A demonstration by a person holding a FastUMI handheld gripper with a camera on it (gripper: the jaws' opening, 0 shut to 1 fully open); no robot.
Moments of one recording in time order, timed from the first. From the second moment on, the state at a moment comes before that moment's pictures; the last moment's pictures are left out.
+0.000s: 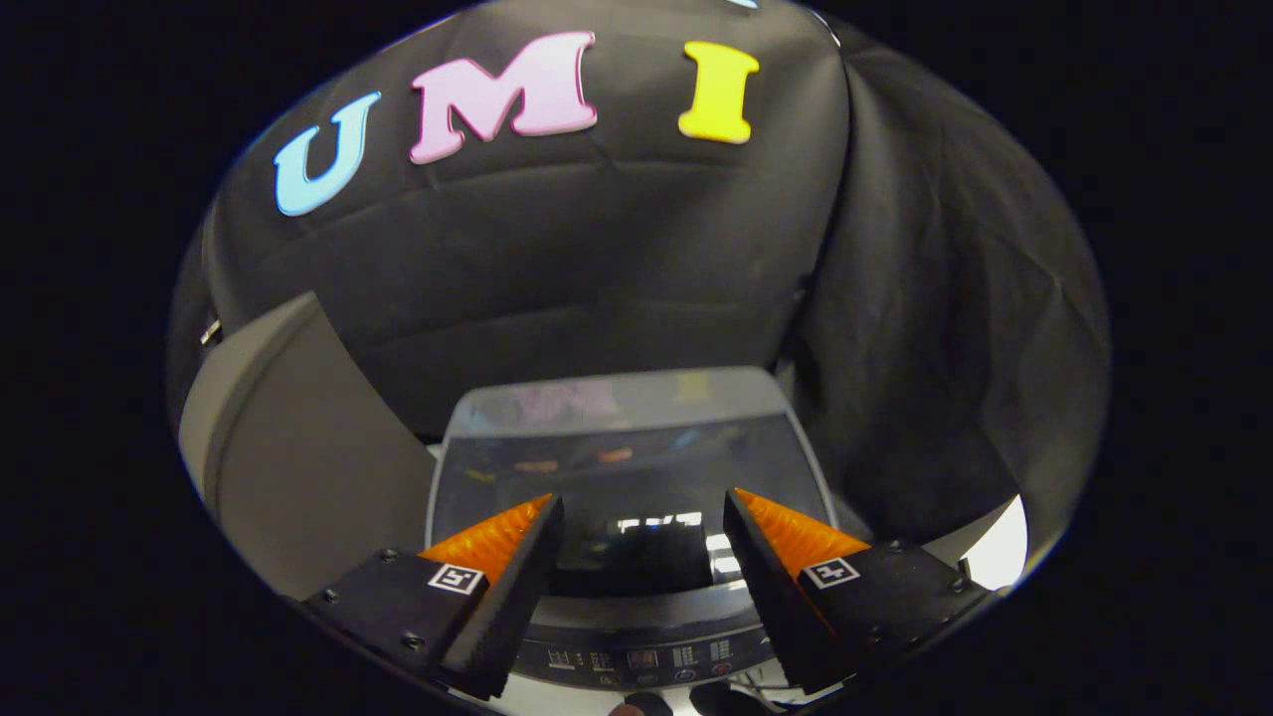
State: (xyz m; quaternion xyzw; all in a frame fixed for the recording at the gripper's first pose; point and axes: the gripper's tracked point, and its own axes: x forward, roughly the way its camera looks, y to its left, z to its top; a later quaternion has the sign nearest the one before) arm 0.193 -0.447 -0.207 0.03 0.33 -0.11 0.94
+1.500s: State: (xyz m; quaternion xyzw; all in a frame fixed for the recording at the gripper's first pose) arm 0.157 -0.384 0.111 0.01 -0.03 -0.04 1.00
